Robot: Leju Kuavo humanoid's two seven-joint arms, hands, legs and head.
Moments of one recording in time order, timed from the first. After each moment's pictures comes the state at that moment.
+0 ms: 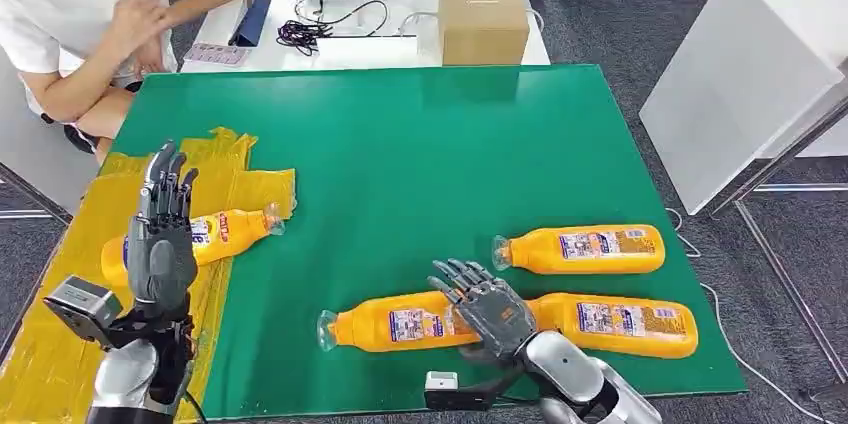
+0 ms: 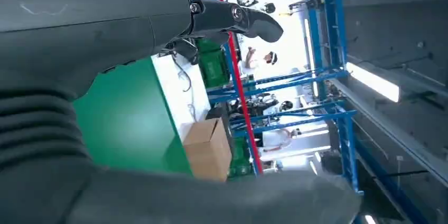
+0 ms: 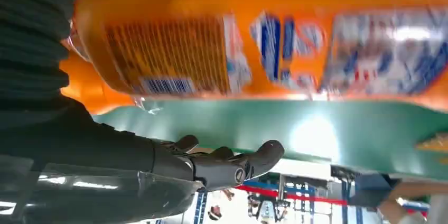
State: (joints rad) left arm -0.05 -0.06 -0.01 -1.66 -0.07 -0.03 -0.56; right arm -0.13 -0.29 0.70 -1.45 1.04 -0.05 -0.06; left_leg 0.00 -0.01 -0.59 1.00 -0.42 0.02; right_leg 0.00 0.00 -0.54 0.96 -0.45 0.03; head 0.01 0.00
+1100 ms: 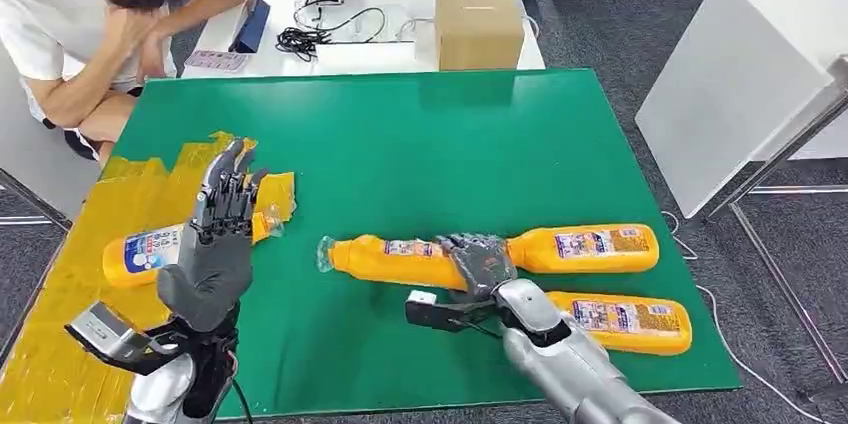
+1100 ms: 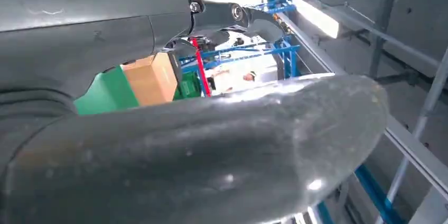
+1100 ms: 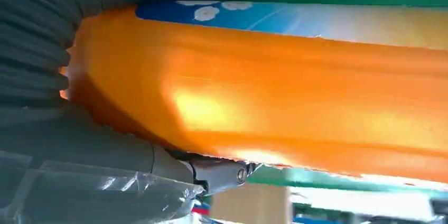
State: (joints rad) left arm -0.05 -0.09 -0.20 -1.76 -0.02 -0.11 -0.56; right arm -0.41 -0.11 0.72 -0.93 0.99 0.00 0.01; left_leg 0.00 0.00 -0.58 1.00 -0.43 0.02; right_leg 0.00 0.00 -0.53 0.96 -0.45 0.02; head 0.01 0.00
